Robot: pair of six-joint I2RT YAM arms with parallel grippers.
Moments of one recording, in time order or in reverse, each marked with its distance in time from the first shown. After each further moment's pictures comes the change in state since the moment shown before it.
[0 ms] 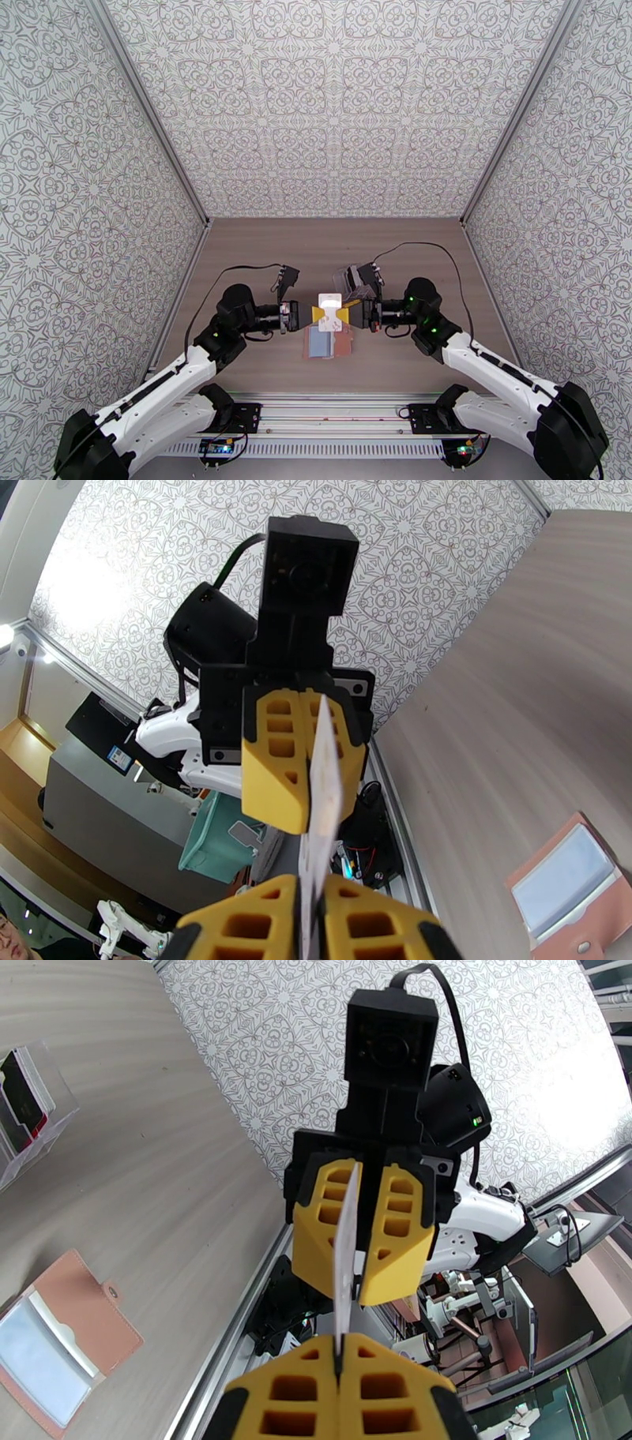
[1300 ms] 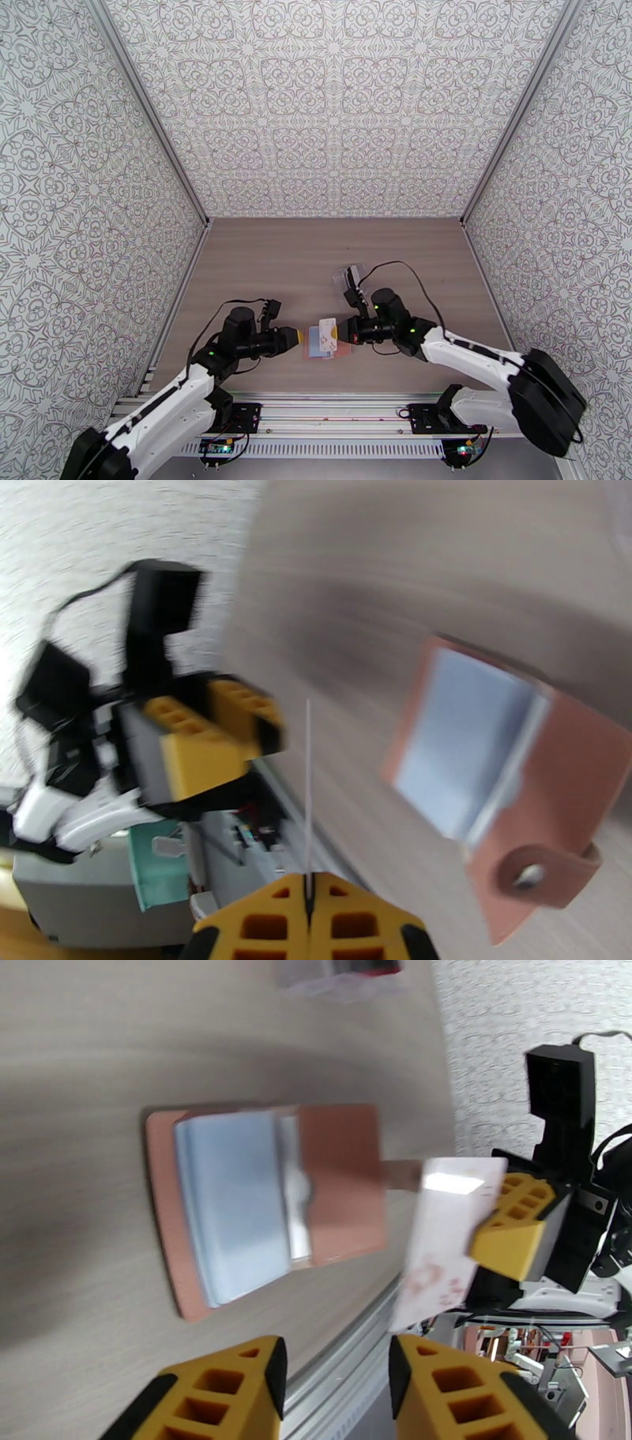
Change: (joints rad) left arm 0.123 -0.032 -0.283 -0.342 -0.197 0.083; right arm 0.144 0.252 -0.018 -0.393 0.366 -0.011
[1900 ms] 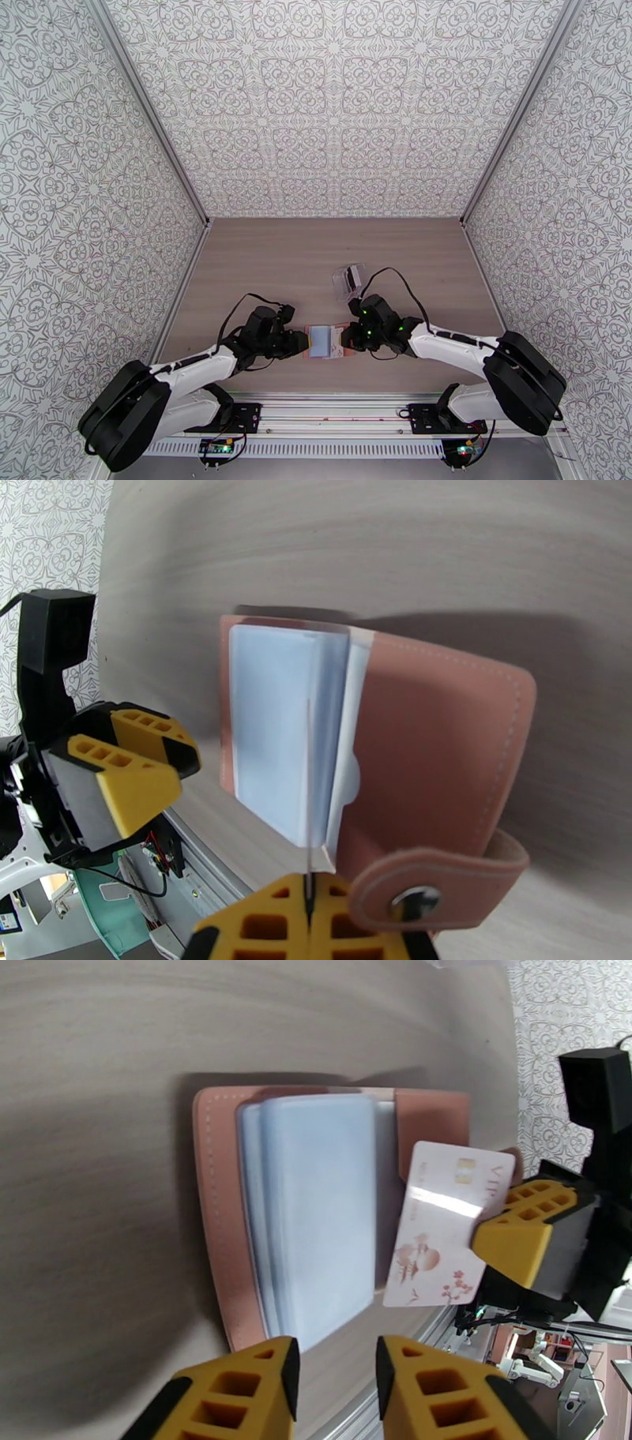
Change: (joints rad) left arm -0.091 0.323 0.024 0.179 -0.099 0.003; right arm 0.016 0.072 0.042 -0.164 0.173 0.000
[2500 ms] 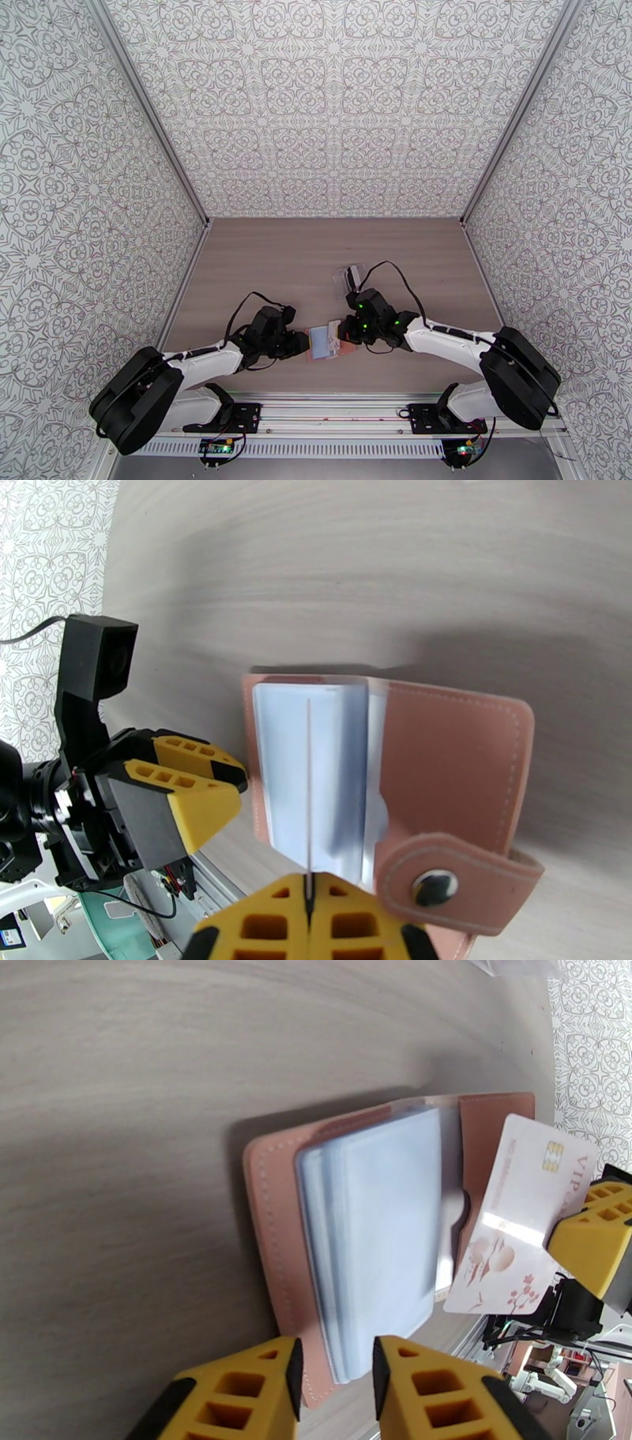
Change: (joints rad) left arm -0.025 0.075 0.008 0.005 -0.055 0.004; right arm 0.000 0.036 0.065 -0.022 0.043 0.010
